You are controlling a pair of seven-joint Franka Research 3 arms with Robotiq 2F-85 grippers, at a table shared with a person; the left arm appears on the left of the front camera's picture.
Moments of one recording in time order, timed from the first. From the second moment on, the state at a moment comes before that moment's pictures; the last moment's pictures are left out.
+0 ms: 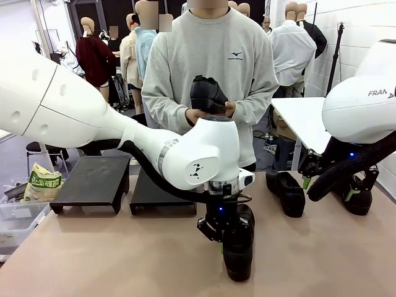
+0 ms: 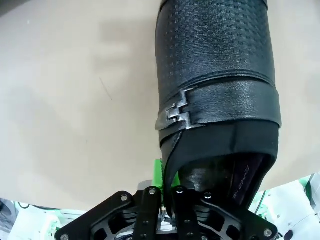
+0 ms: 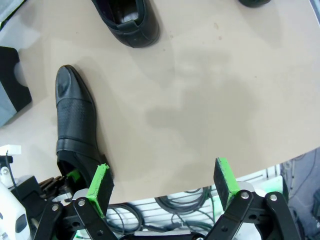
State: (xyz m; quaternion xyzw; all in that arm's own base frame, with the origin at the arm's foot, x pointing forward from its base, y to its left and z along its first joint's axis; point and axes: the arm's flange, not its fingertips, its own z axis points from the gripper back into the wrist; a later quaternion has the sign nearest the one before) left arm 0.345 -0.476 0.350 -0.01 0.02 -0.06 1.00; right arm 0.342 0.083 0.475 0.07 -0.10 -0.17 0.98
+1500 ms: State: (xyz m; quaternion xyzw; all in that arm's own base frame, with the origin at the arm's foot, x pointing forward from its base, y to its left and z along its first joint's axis) left arm 0.340 -0.204 0.444 -0.02 -0.12 0.13 0.98; right arm 0.342 0.082 0.475 0.07 -0.10 -0.17 0.98
